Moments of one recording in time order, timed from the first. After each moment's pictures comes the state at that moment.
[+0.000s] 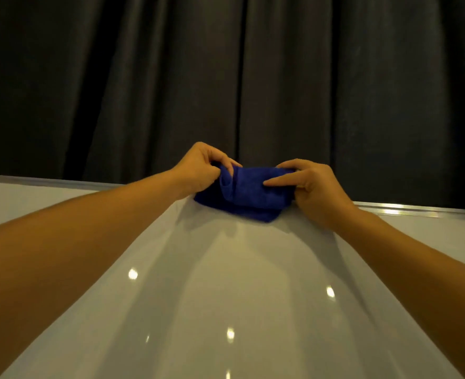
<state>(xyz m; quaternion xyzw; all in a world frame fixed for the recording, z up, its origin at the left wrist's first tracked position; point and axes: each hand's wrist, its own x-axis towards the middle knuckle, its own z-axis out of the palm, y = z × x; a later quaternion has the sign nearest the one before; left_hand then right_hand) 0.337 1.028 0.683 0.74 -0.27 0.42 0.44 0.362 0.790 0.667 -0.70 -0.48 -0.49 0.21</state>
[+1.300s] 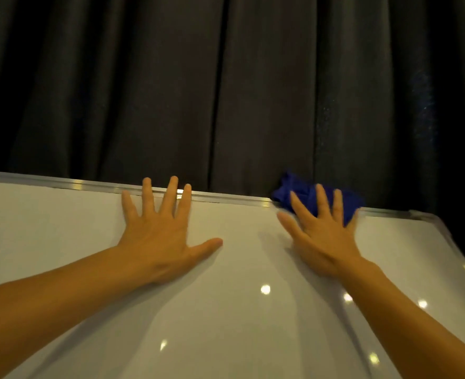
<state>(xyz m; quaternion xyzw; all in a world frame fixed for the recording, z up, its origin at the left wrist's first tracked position) 0.360 1.055 0.571 0.90 -0.04 0.44 0.00 0.378 0.763 0.593 -0.87 -0.04 -0.48 0.07</state>
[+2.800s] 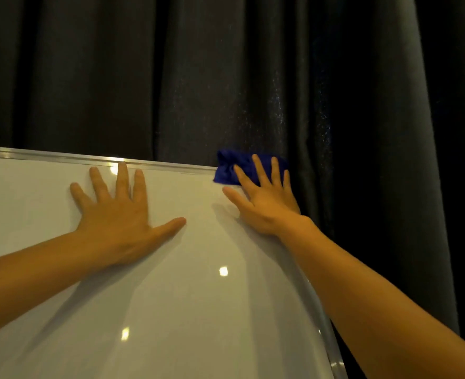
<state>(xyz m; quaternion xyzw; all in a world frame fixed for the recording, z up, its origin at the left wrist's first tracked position) 0.374 0.799 0.548 0.91 0.00 0.41 0.02 0.405 0.523 0.597 -0.88 -0.09 -0.46 -0.02</state>
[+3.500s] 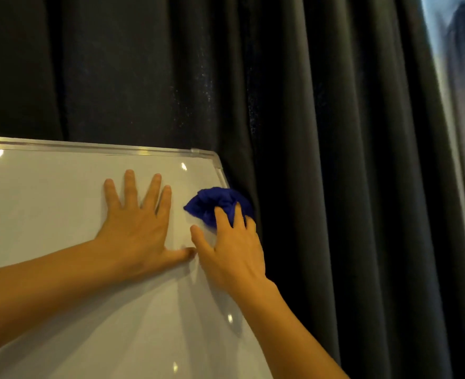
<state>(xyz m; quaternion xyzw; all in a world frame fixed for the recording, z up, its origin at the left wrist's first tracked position) 0.374 0.708 0.520 0.87 -0.20 0.44 -0.11 0.302 0.552 0.471 -0.85 0.08 -0.48 0.17</state>
